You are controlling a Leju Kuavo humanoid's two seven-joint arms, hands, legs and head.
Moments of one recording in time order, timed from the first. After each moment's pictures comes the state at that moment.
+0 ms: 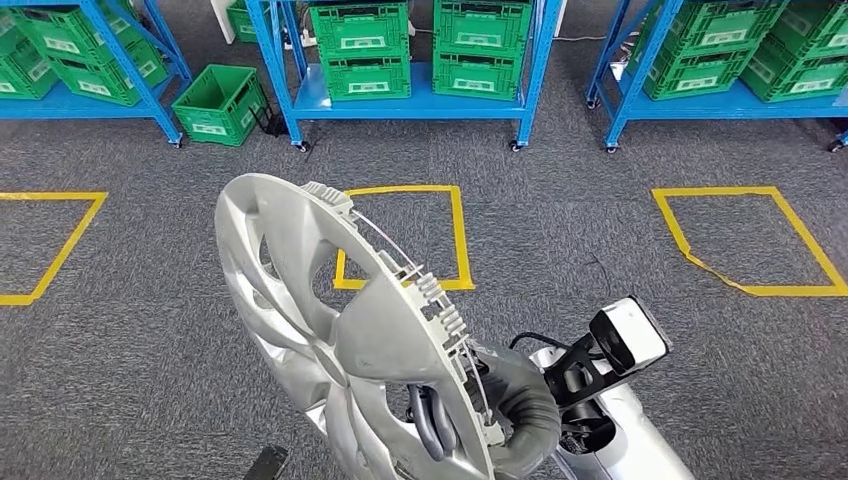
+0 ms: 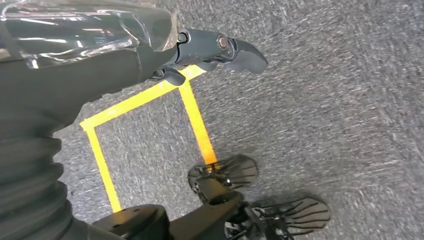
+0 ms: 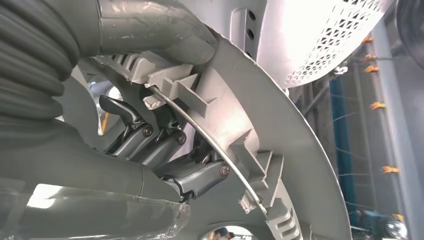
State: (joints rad) left arm -0.11 0.08 -0.84 -0.30 0.56 0.21 -0.11; right arm -0.26 -0.18 0.75 -1.70 -0.94 0.96 -0.05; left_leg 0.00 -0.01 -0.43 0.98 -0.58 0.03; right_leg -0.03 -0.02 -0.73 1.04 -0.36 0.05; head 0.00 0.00
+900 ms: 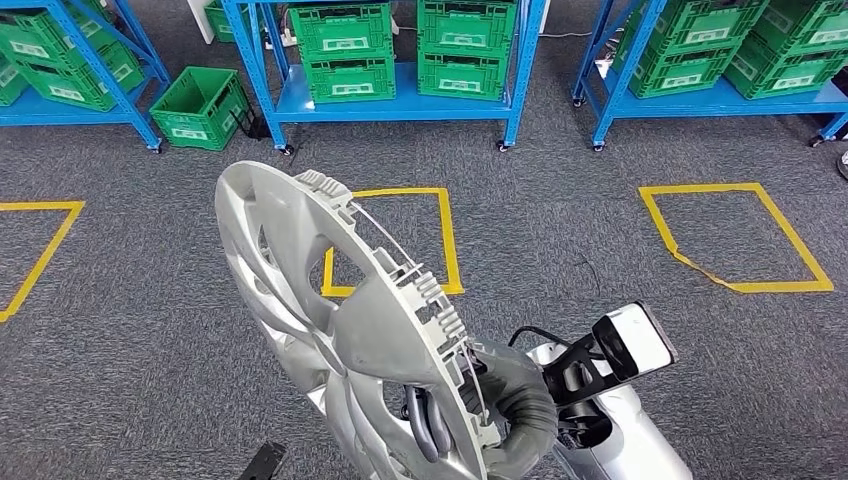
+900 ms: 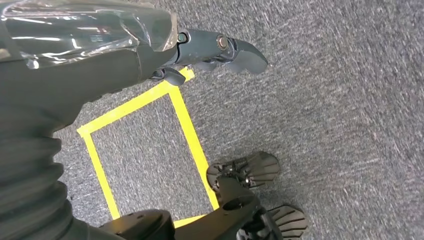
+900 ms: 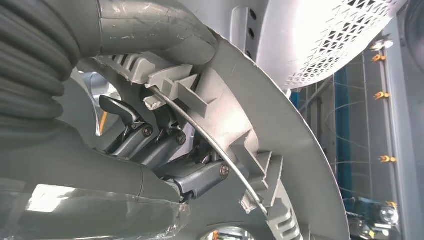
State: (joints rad) left arm -0.12 0.07 -0.81 -0.29 0.54 0.20 -0.11; right arm -0.27 -0.17 0.74 -1.70 -0.86 0.97 -0.11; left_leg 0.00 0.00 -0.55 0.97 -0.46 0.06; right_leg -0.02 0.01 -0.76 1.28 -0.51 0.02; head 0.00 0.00
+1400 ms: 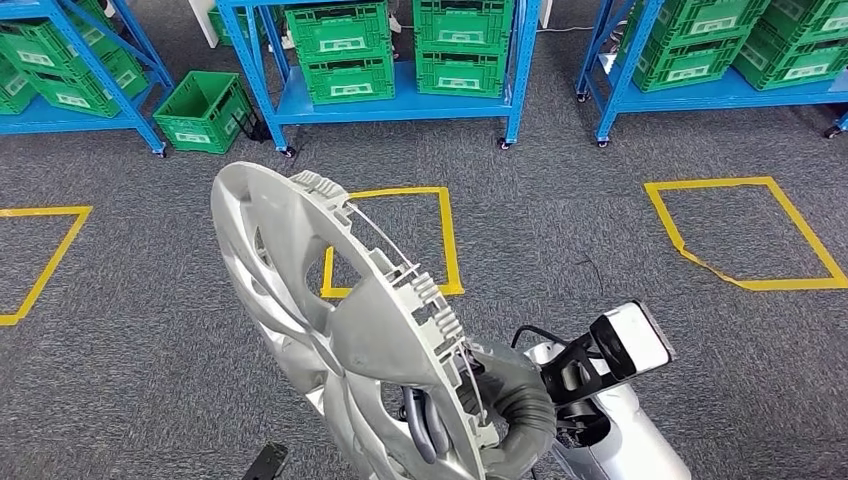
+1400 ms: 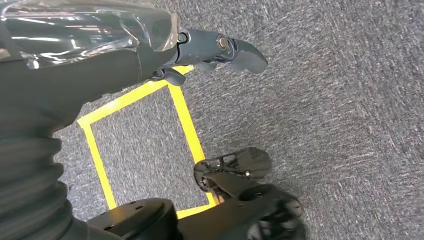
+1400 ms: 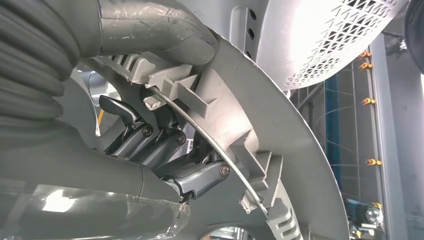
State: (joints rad) left arm -0.11 0.07 -0.80 -0.29 0.54 0.20 -0.11; right arm -0.28 -0.16 0.75 -1.70 -0.86 0.97 -0.11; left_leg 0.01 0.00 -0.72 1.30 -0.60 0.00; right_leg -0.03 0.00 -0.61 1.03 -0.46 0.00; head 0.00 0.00
